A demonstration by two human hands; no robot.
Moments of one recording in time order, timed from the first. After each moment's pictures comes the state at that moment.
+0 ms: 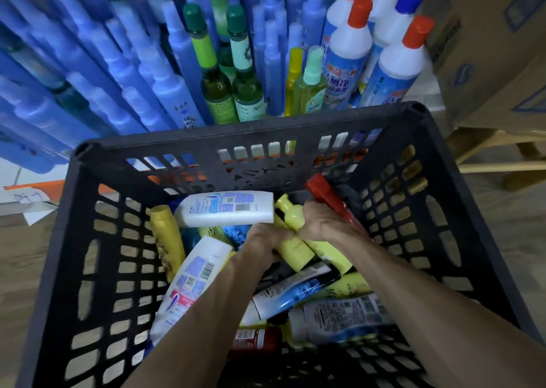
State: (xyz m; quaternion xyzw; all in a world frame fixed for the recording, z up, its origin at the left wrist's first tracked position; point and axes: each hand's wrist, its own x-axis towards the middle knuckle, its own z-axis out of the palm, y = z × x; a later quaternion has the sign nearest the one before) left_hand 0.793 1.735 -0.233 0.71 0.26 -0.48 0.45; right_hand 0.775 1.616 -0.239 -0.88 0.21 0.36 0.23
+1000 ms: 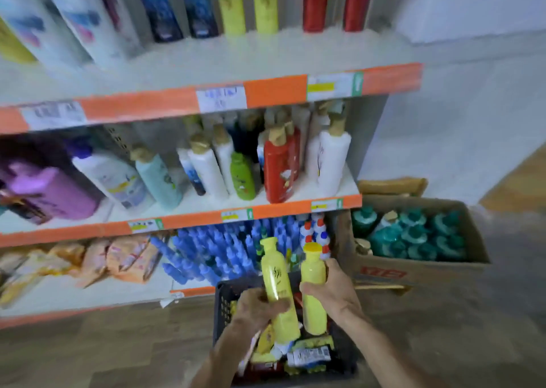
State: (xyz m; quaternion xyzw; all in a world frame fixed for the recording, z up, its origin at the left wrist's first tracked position) left_hand 0.734 1.800 0.390 0.77 0.10 -0.41 0.47; right_hand 0.678 1.632 0.398 -0.79 0.35 0.11 0.50
